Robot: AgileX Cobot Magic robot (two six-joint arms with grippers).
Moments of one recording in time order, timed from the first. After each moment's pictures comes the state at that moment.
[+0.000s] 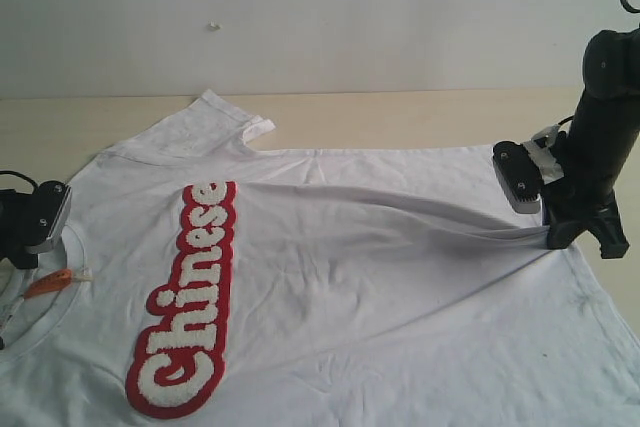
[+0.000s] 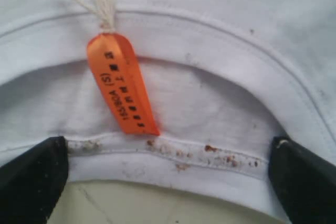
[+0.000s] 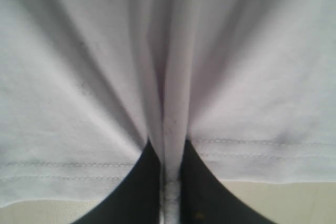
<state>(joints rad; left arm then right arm) 0.01 1.94 -1.04 -0.06 0.76 1.57 -0.11 2.14 -1.36 -0.01 0.91 -1.56</state>
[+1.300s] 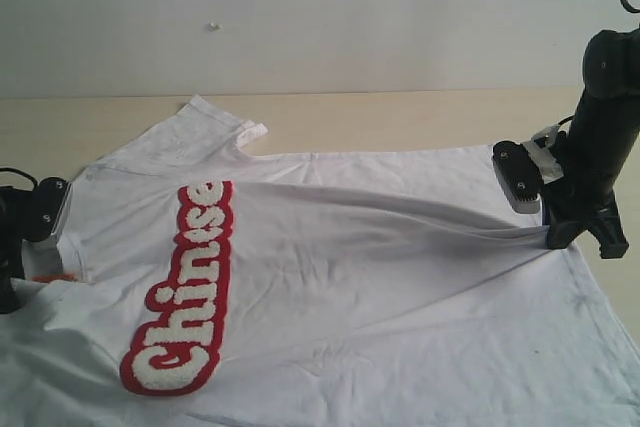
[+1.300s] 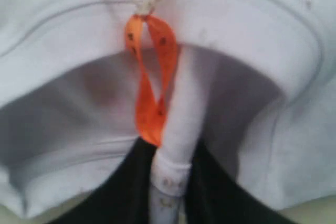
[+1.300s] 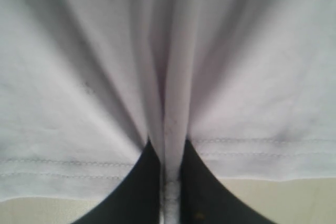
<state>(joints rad) 0.01 1.95 -1.04 -0.03 0.75 1.52 -0.11 2.14 -1.36 0.00 0.91 -1.56</state>
